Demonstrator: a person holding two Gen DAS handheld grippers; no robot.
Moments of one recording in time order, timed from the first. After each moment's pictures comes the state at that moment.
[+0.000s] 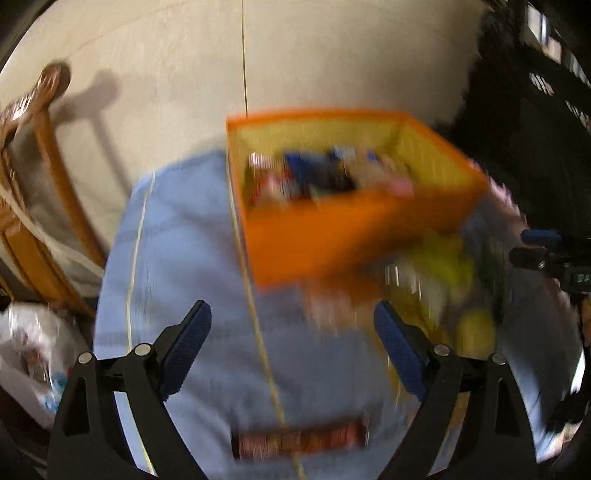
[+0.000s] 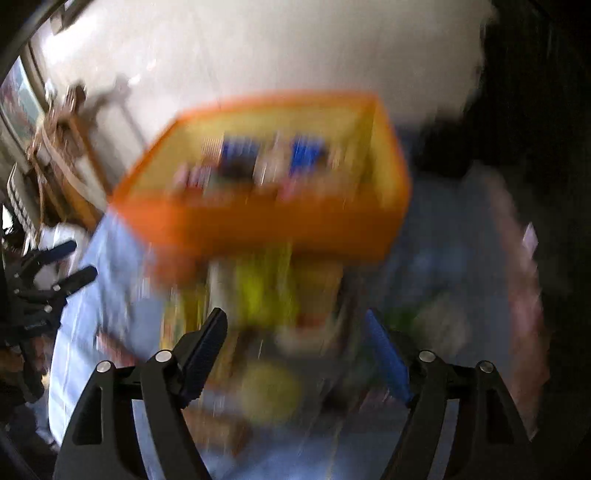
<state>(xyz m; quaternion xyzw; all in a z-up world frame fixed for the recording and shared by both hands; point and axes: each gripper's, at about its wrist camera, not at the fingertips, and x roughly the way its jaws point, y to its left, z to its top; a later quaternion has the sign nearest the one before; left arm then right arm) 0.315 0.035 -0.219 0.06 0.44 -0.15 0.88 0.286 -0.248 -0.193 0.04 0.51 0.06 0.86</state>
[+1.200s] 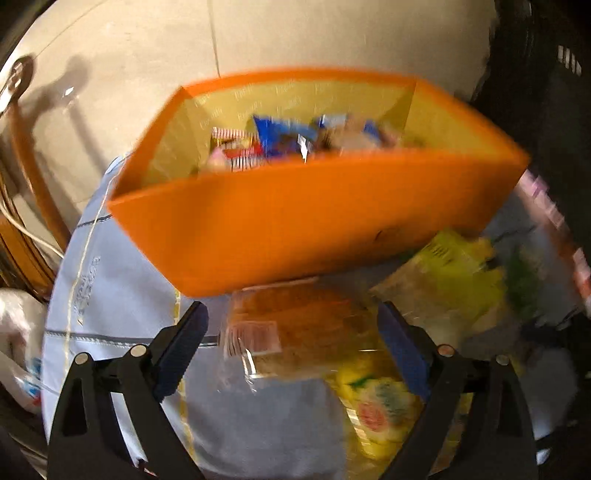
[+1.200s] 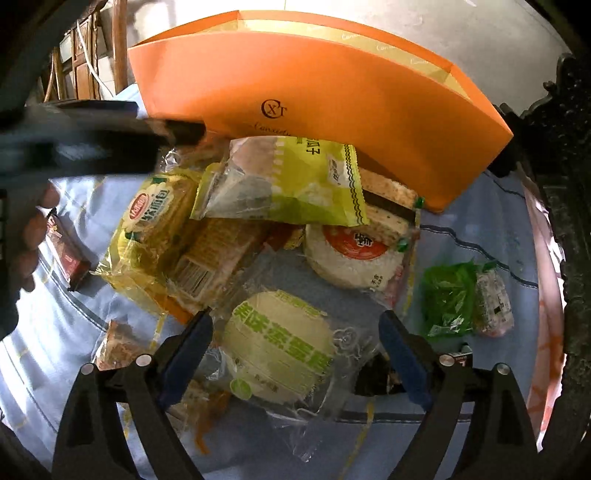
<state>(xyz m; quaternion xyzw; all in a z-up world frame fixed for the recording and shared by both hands) 0.364 -0.054 -0.279 0.08 0.46 -0.10 0.88 0.273 -0.187 -0.273 -0.11 0.53 0.08 0.83</state>
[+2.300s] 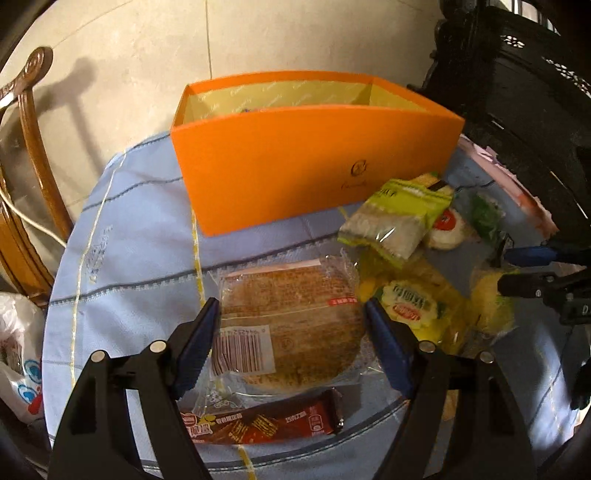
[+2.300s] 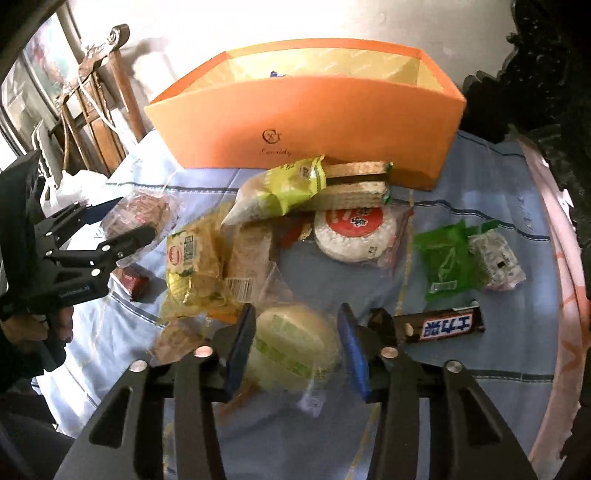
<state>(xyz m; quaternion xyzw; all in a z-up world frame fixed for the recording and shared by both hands) 0.276 0.001 -0.280 0.07 0.42 -0.17 0.89 0.240 -0.222 -0.240 0.01 0.52 0.12 0.85</state>
